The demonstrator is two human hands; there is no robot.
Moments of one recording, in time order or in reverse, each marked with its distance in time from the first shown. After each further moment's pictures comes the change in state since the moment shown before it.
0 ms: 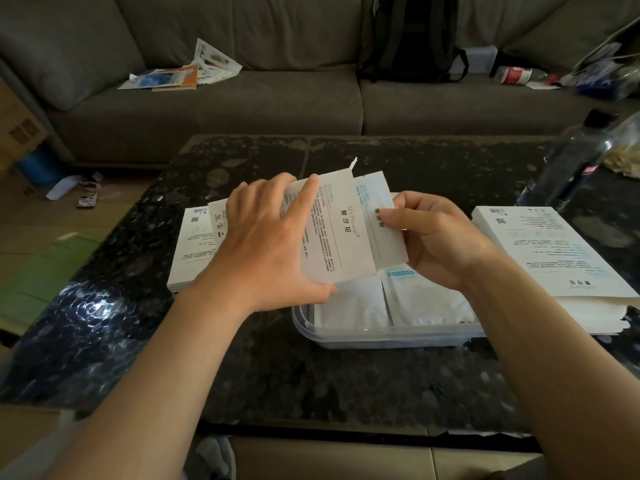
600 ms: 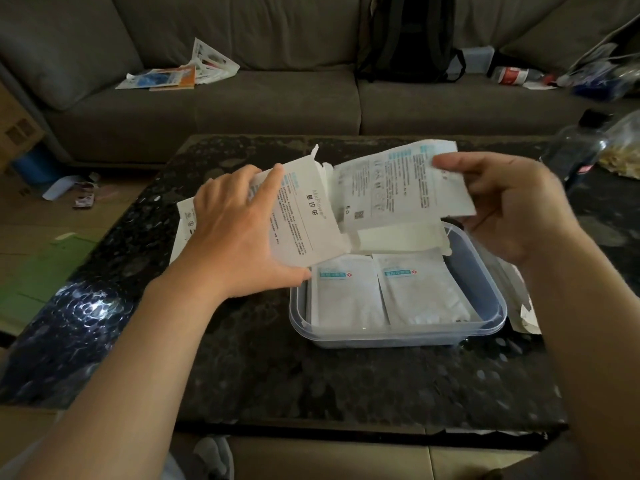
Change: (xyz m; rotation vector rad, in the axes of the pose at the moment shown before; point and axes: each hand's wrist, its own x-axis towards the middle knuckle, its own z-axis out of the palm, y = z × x) left_hand 0.002 -0.022 -0.011 -0.016 -0.053 -0.133; right_hand -0.020 -0.035 -0.044 0.091 0.253 -0.225
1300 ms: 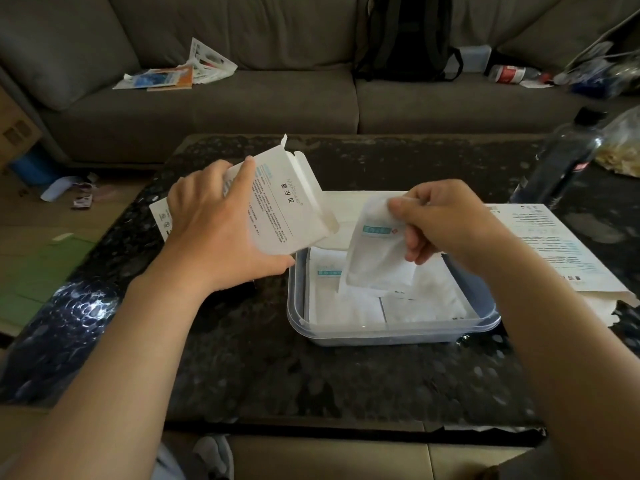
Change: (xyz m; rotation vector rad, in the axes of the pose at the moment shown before) left_hand 0.001 -0.014 -0.001 0.000 0.044 -0.102; right_hand 0.004 0.023 0.028 -0.667 -0.076 0.065
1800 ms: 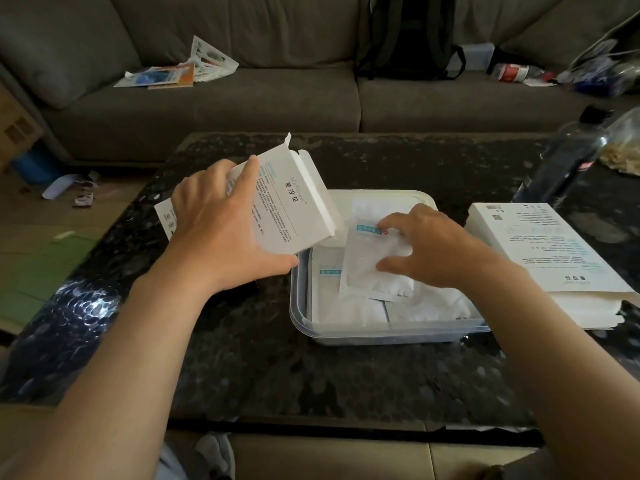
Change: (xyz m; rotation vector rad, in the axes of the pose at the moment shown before) left_hand -0.001 0.002 -0.002 -0.024 -0.008 0.005; right_hand 0.009 0.026 0.018 -0.869 -0.141 -0.100
